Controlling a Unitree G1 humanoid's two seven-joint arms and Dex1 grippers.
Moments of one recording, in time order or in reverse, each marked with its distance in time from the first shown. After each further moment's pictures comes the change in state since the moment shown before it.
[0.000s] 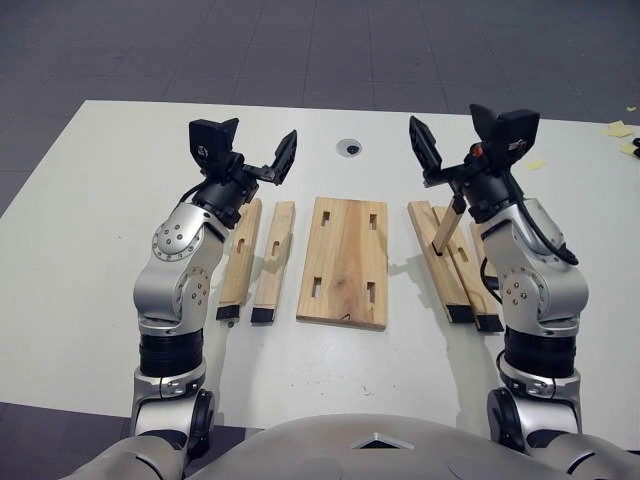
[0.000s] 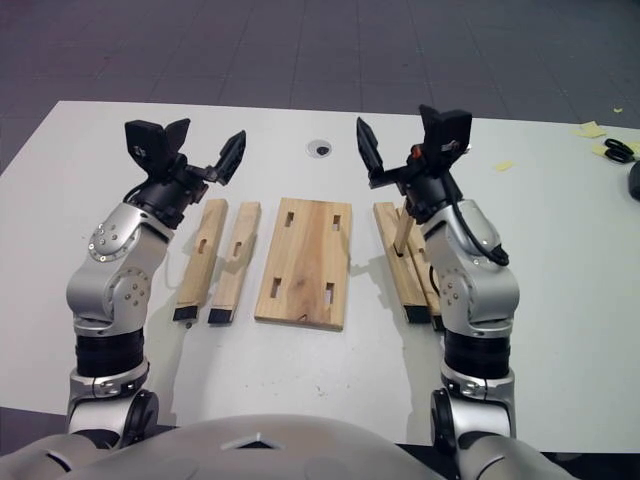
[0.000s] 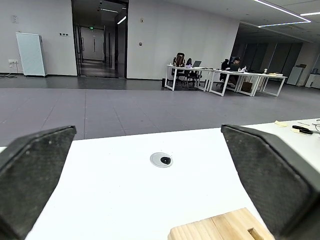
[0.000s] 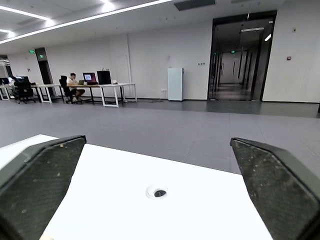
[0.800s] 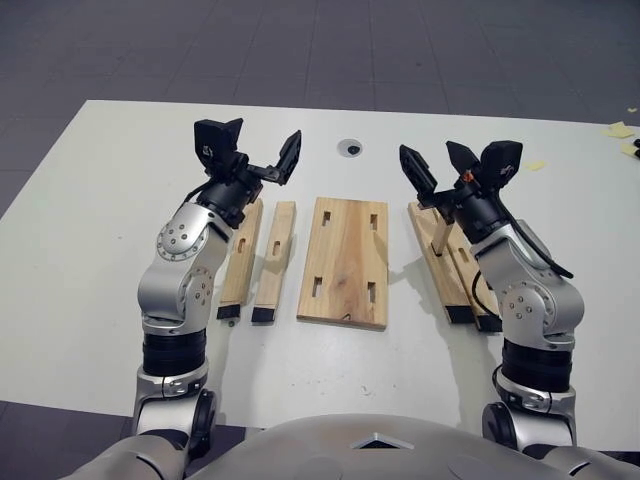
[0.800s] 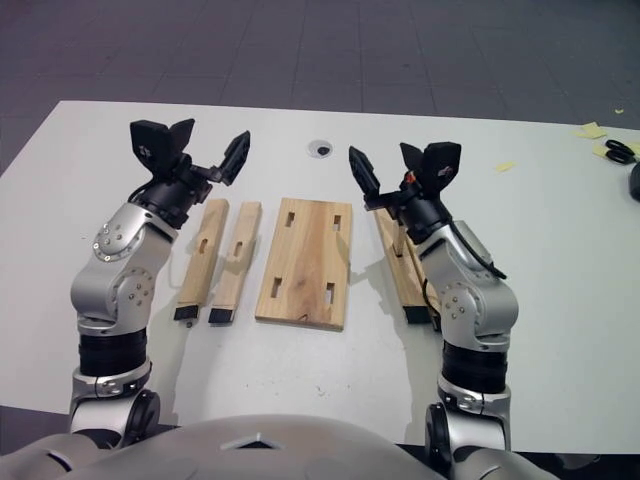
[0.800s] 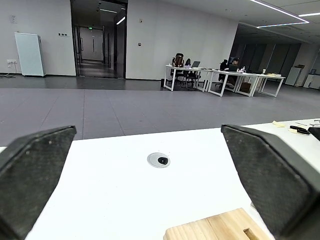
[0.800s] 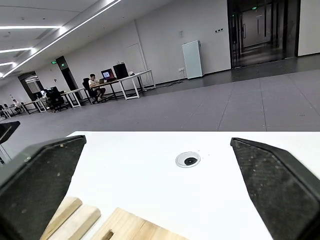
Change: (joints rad) left arm -0.003 -0.015 -0.024 -0.001 0.001 -0.003 0.010; right arm 0.107 0.040 -0.050 0.017 0.154 0.108 0.034
